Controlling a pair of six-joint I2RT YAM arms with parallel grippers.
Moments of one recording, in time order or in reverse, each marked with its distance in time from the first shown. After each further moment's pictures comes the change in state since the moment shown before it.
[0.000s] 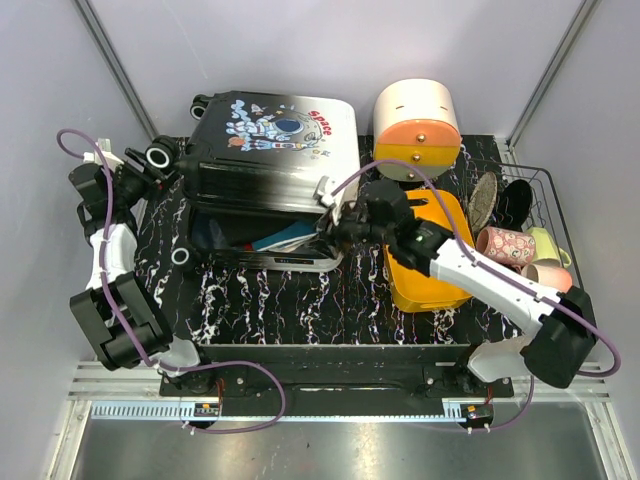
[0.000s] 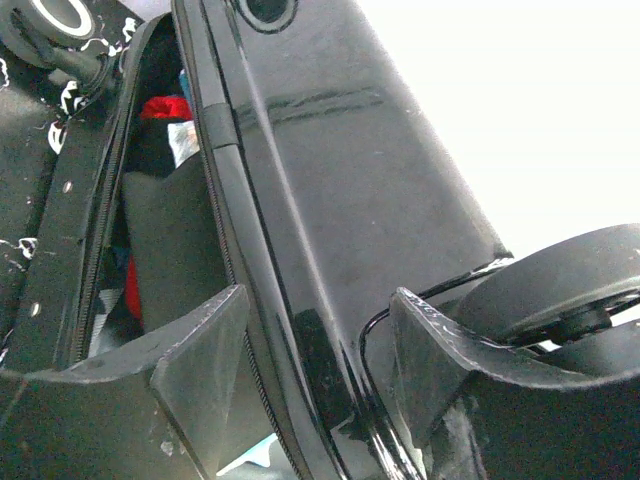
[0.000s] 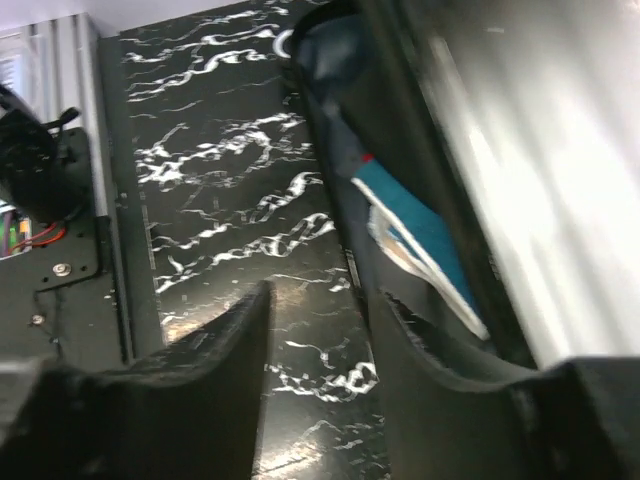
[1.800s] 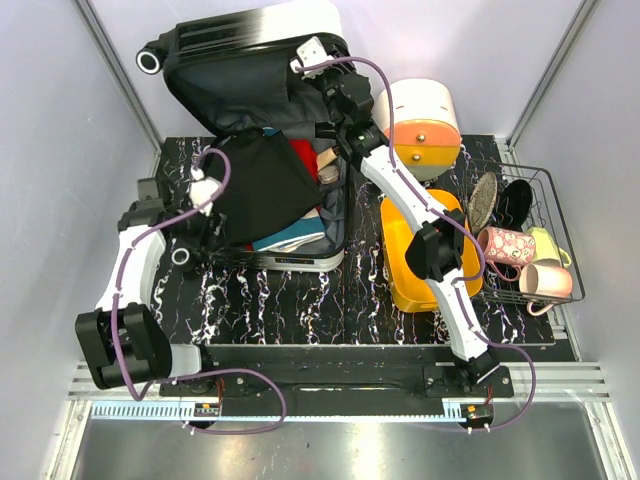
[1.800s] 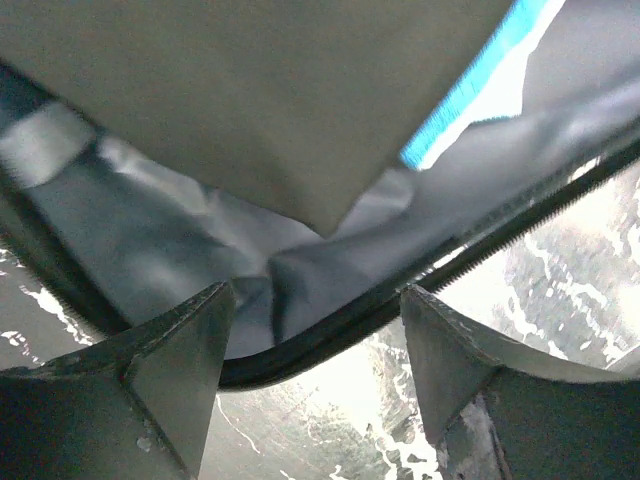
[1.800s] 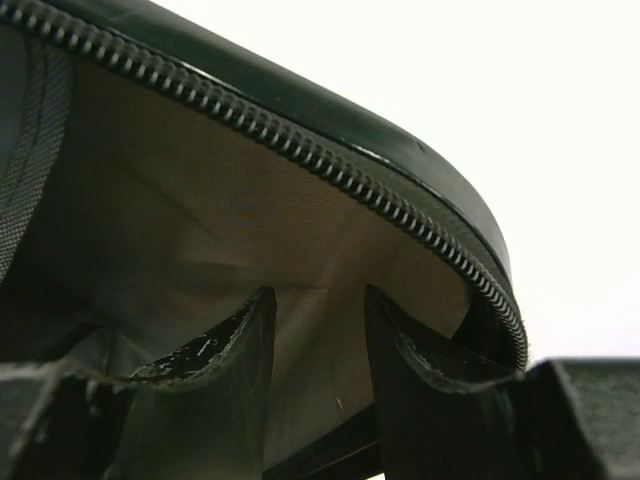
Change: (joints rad) left arm -0.272 -0.133 0.024 -0.906 -0.264 1.413; right arm -0.184 1.030 1.368 0.378 0.713 -0.608
